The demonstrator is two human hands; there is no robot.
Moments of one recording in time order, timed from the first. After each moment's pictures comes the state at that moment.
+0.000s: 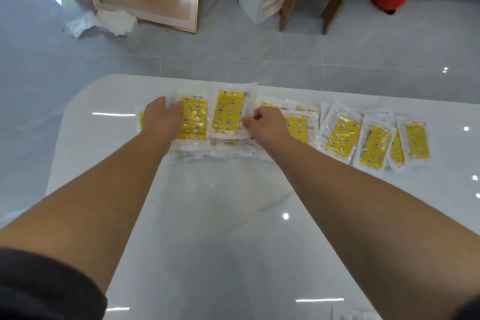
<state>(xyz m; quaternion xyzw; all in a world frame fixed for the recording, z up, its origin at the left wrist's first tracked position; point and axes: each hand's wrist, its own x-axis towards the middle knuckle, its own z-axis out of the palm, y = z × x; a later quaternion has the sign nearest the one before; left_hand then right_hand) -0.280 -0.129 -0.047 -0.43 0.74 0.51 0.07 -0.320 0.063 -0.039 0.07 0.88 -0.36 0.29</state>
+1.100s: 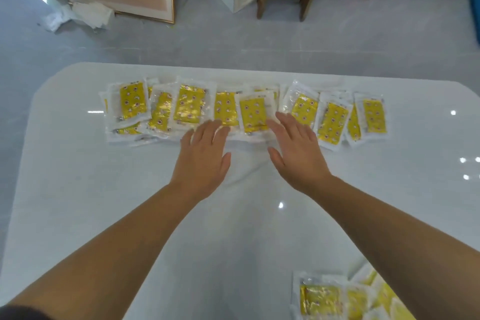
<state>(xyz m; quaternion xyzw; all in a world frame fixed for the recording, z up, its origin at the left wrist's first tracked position) -0.193 0.019 -0.039 0.05 0.99 0.14 0.08 -0.246 0.234 -0.030 -0.21 0.95 -0.11 0.17</state>
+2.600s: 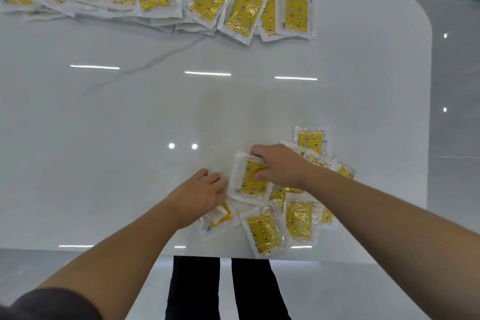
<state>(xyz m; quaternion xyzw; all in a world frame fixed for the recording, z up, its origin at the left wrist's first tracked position) 0.042 0.288 -0.074 0.37 0.89 -0.02 0.28 -0.081 0.492 -0.044 -0.22 0.82 -0.20 0.48</state>
